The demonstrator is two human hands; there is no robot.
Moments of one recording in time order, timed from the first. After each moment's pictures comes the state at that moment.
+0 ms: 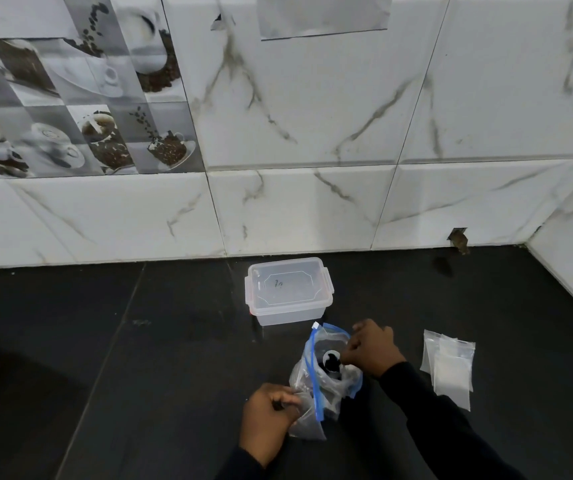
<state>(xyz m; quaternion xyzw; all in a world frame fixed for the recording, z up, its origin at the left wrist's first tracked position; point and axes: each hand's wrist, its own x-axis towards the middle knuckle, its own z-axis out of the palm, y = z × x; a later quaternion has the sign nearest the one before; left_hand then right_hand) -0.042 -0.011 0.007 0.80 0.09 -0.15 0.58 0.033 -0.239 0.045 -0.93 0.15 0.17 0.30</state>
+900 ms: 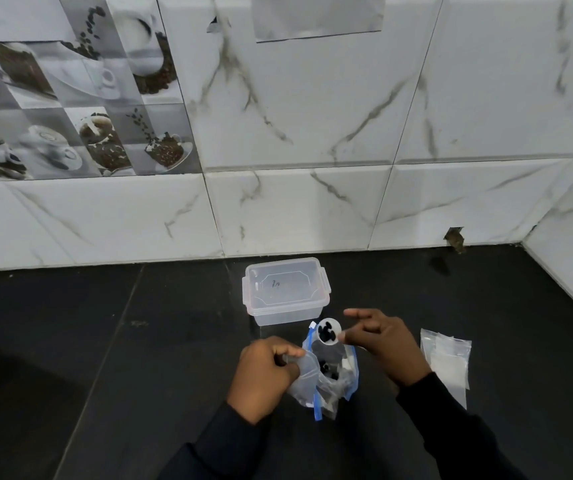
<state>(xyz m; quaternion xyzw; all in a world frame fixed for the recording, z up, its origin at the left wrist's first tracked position) -0.010 -0.011 0.104 0.86 -0.05 -0.09 0.49 -0.005 -0.234 0.113 -0.78 0.10 0.02 0.61</state>
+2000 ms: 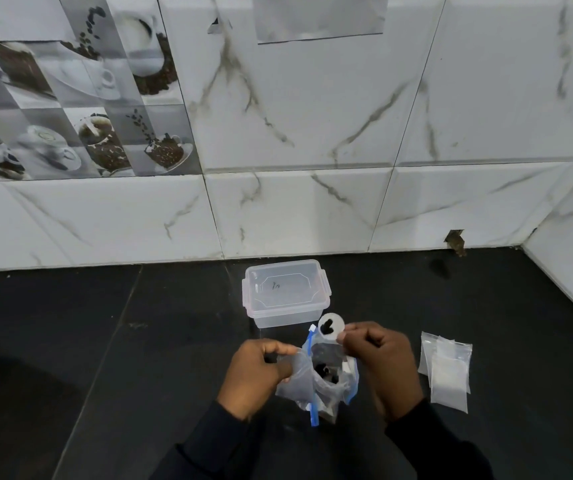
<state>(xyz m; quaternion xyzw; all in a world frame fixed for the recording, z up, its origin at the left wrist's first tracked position) -0.005 -0.003 0.117 0.81 0.01 -0.17 0.57 -0.027 -0.205 0.121 -0.71 0.14 -0.08 0.69</state>
